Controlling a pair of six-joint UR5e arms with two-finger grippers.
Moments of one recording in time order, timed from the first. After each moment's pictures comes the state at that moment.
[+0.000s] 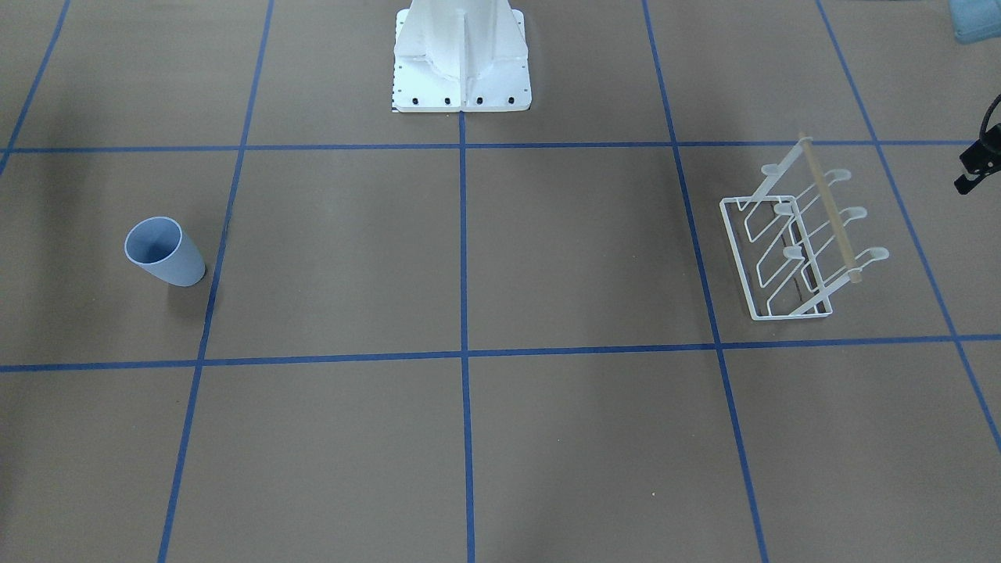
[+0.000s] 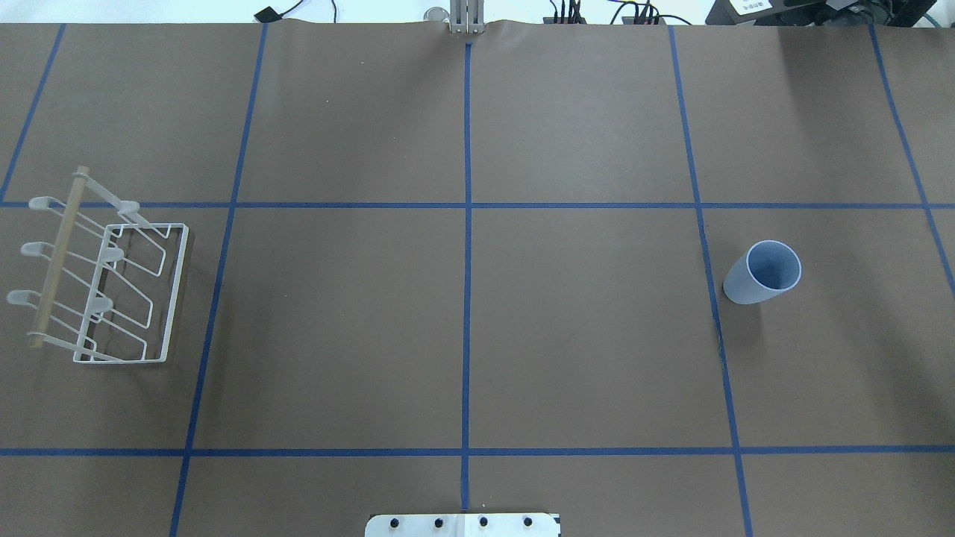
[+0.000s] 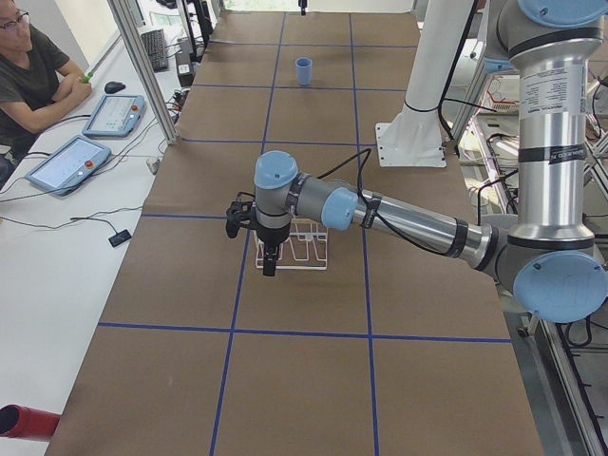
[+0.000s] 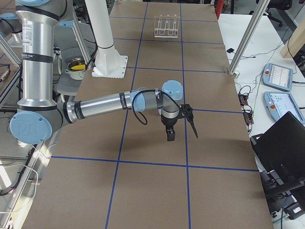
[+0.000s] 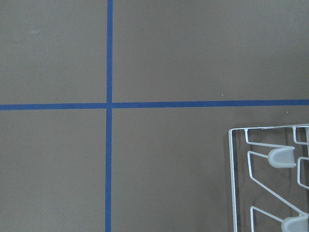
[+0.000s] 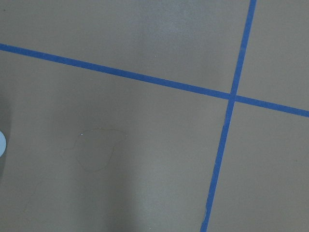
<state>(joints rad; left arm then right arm) -1.38 -1.48 -1.94 -1.62 -2.27 -0.34 1.40 -1.65 1.89 -1.64 2.29 0.02</state>
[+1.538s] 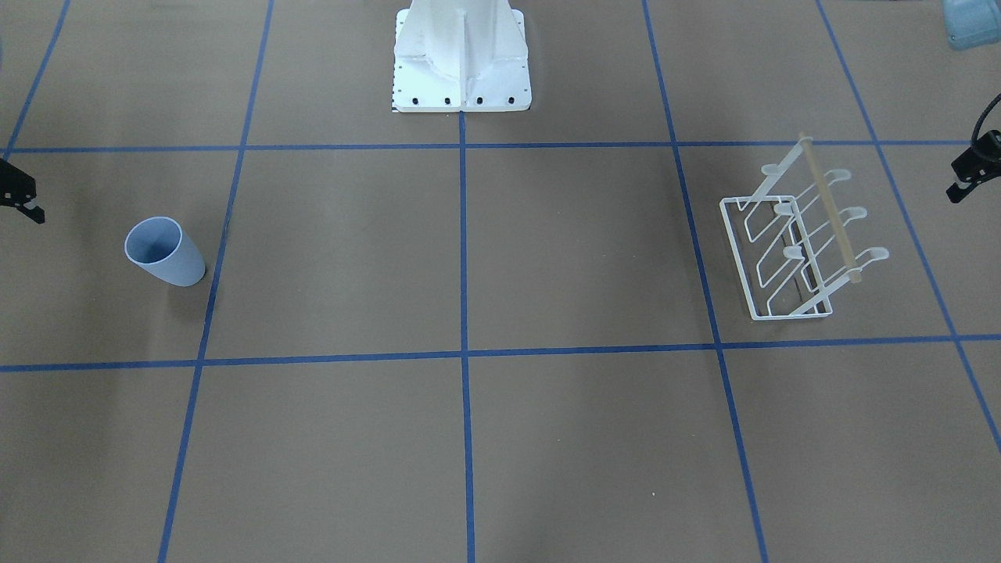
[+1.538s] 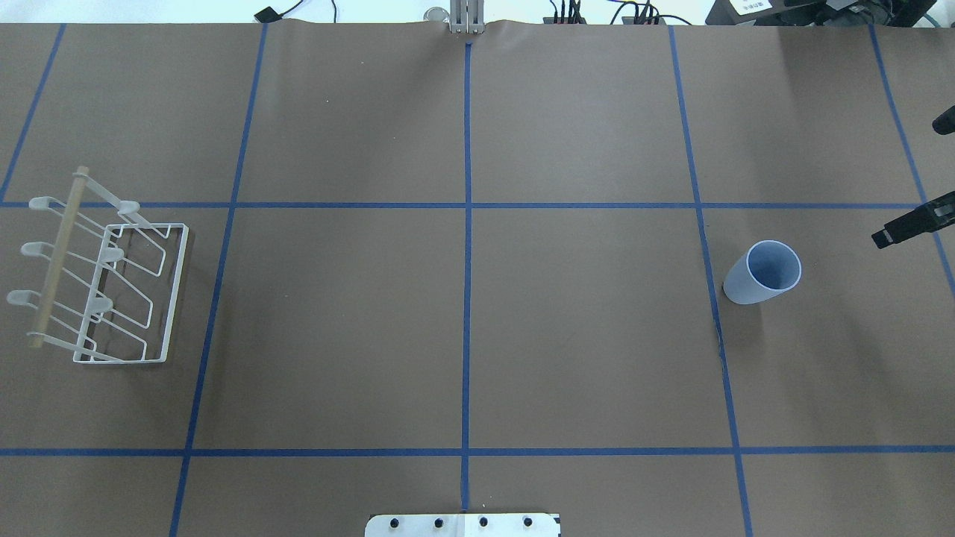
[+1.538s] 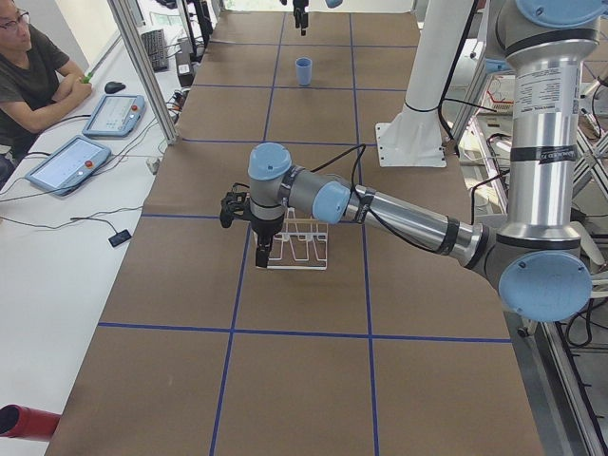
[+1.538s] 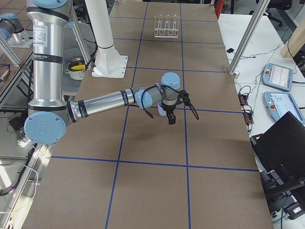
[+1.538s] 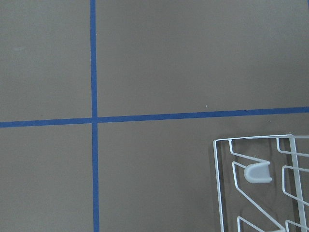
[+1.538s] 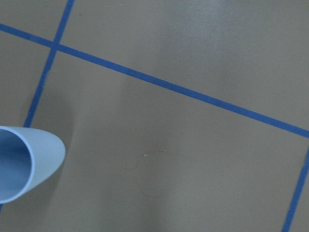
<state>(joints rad) -1.37 -1.53 -1.93 -1.62 -2.27 -0.34 1.17 -1.64 1.90 -1.36 2.33 0.26</state>
